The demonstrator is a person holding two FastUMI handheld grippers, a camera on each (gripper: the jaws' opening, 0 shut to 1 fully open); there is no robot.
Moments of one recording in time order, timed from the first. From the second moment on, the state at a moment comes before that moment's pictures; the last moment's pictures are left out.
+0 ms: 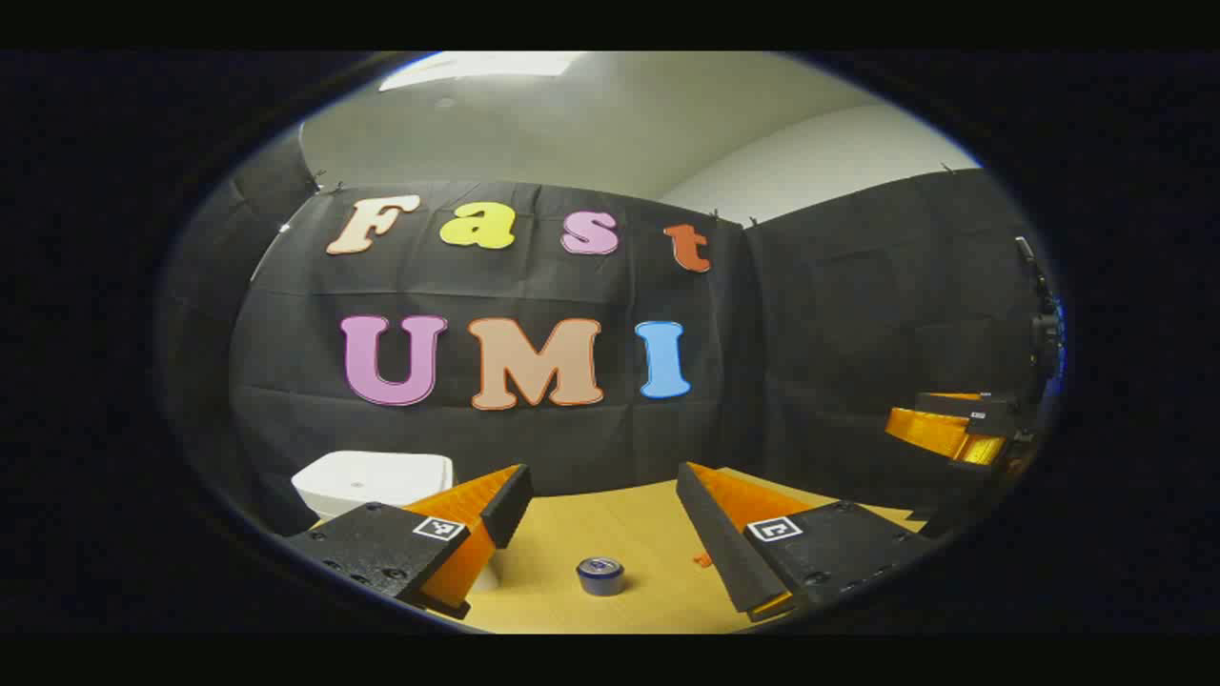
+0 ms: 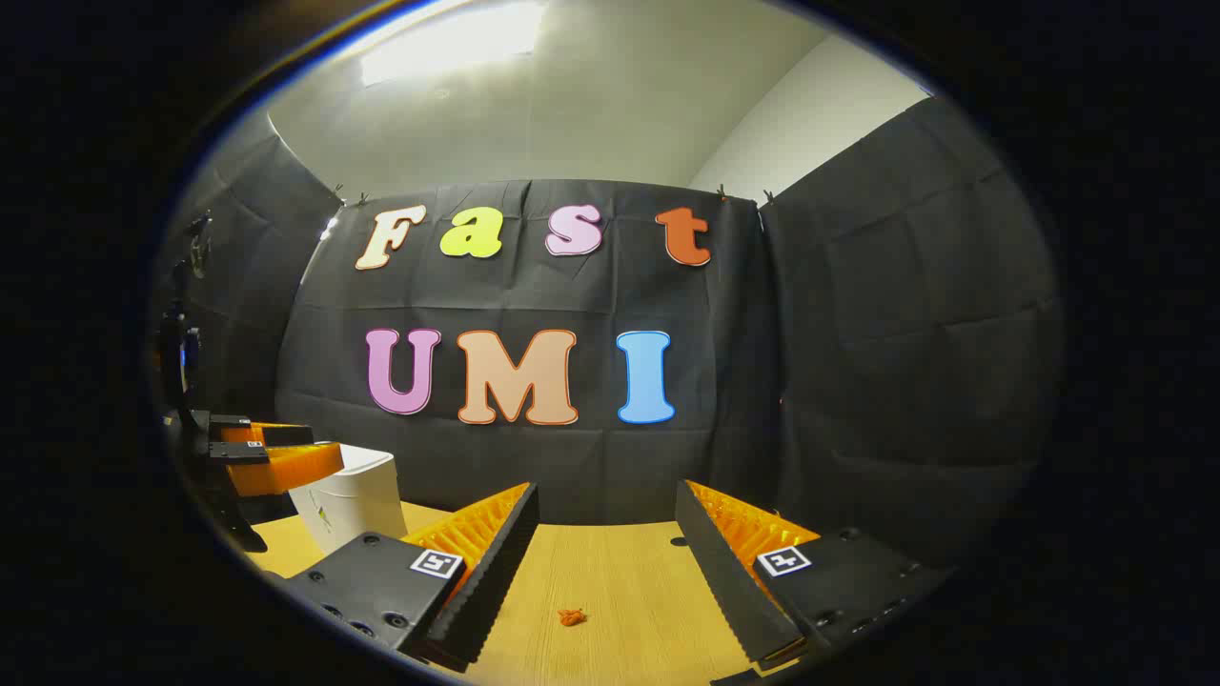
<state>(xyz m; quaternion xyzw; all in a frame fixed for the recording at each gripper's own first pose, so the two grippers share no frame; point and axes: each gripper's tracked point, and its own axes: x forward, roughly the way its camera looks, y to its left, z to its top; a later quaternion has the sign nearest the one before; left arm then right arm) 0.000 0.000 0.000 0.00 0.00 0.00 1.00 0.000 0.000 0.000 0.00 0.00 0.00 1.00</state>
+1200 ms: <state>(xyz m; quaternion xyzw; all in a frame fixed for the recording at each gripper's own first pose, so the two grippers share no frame) -0.021 0.009 -0.009 -0.02 0.01 0.03 1.00 -0.010 0.011 -0.006 0.00 0.01 0.02 1.00</state>
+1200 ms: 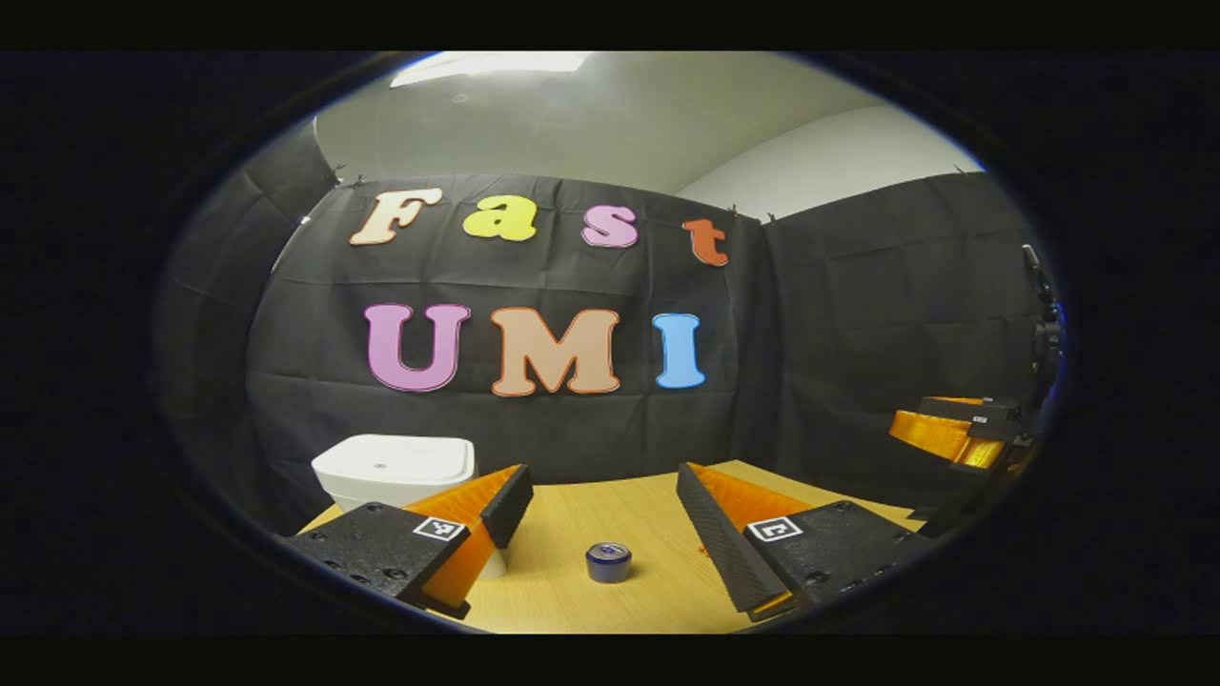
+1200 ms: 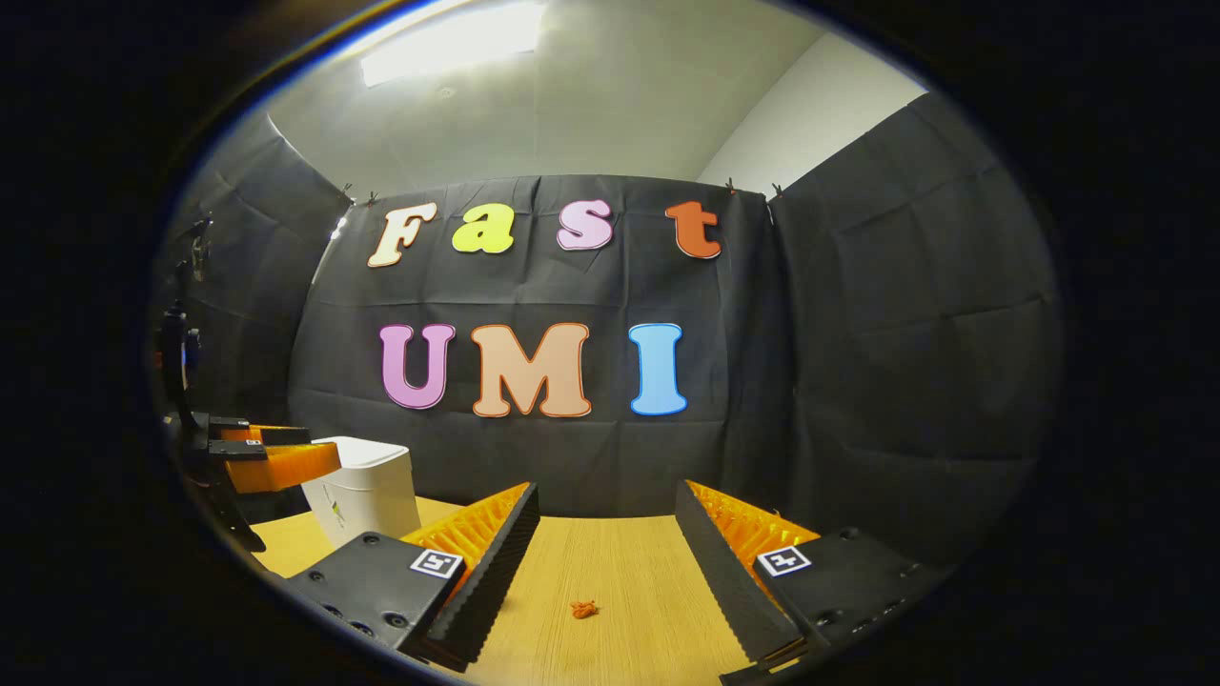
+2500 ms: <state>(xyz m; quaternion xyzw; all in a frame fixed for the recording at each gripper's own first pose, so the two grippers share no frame) -0.006 0.137 0.007 -0.09 -0.04 0.15 0.98 0.005 0.028 -0.034 0.03 0.05 0.05 1.00</state>
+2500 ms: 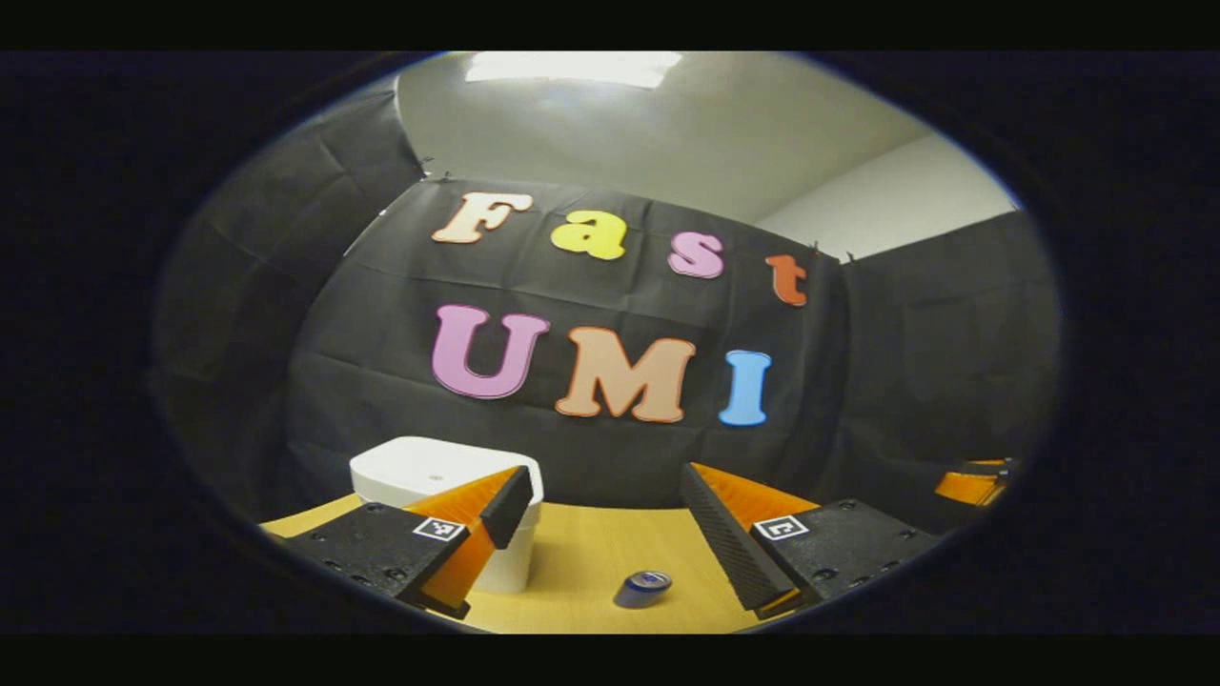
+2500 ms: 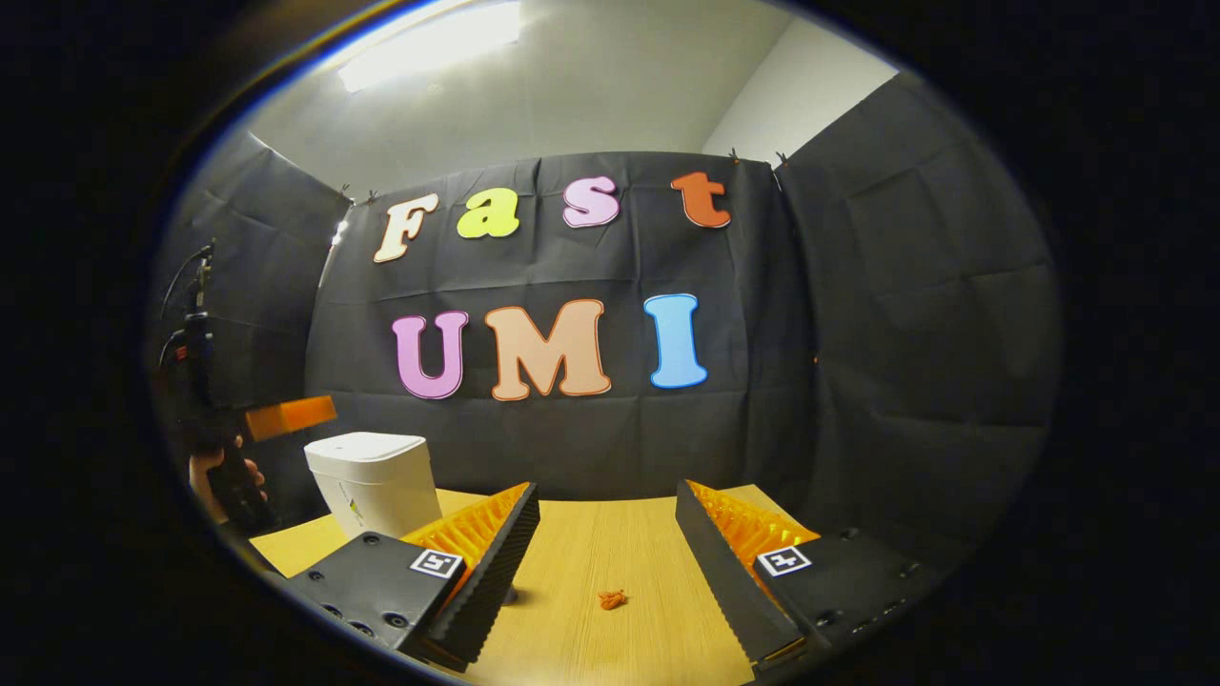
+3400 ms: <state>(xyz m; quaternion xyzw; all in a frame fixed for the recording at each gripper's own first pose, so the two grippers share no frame) 0.037 0.279 -0.100 -0.13 0.19 0.15 0.96 0.006 0.037 -0.063 0.04 0.09 0.00 0.99</state>
